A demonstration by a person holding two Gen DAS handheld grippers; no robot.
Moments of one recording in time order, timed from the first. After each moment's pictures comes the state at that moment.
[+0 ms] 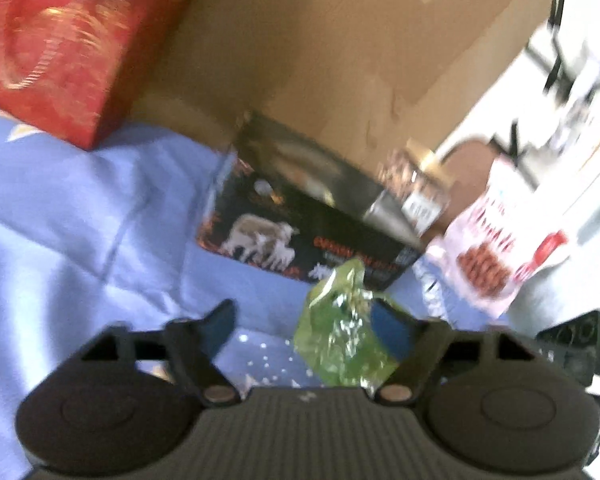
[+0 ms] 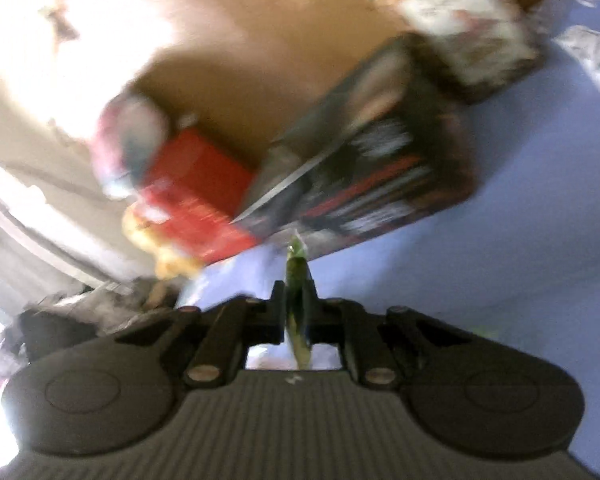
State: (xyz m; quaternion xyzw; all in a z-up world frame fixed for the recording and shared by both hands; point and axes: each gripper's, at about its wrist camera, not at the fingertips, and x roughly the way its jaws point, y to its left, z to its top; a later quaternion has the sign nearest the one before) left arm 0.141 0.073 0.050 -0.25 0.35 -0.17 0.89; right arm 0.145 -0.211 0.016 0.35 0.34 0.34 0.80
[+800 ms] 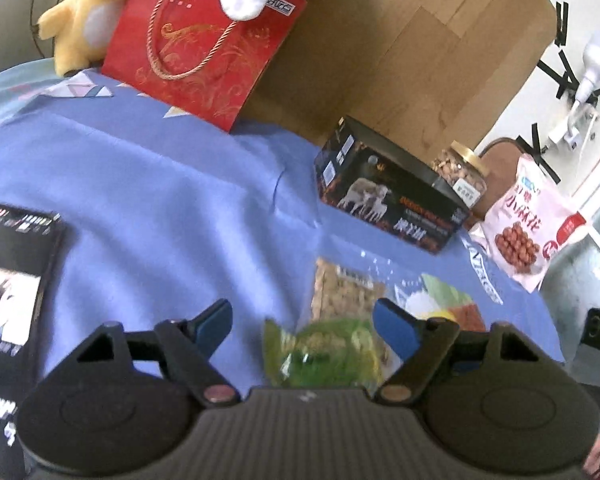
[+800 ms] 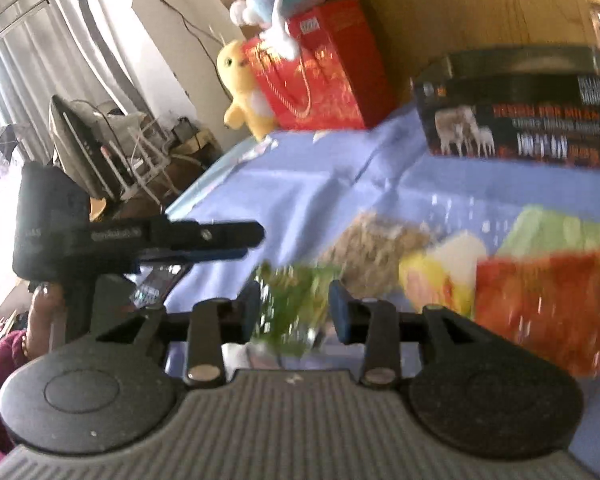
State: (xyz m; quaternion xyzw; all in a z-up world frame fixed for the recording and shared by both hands) left arm 0.028 0.146 0.035 -0.22 0.35 -0.10 0.90; right arm 0.048 -0.112 0.012 0.11 0.35 0.41 0.83
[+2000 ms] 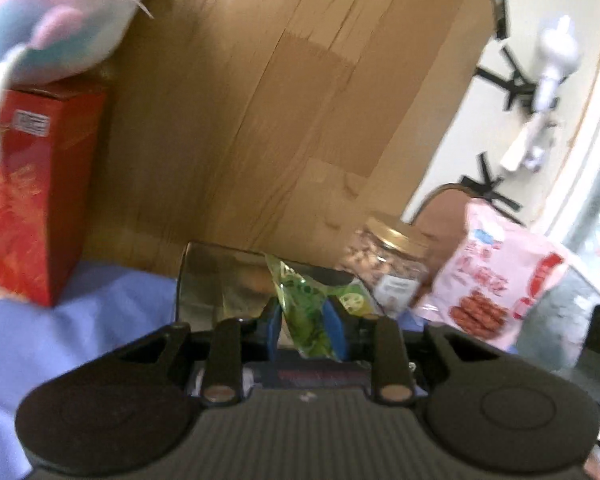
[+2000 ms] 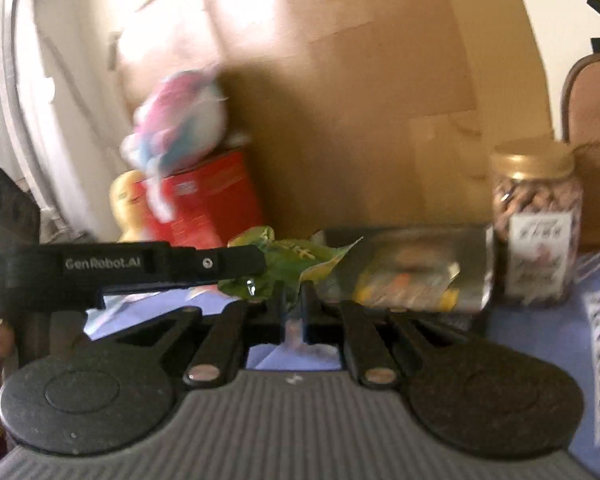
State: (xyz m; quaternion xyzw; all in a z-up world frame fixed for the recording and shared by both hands) left arm 0.208 0.030 0.111 -0.15 0.27 -0.18 0.93; right arm 0.173 -0.166 0.083 0.10 0.21 0.27 0.93
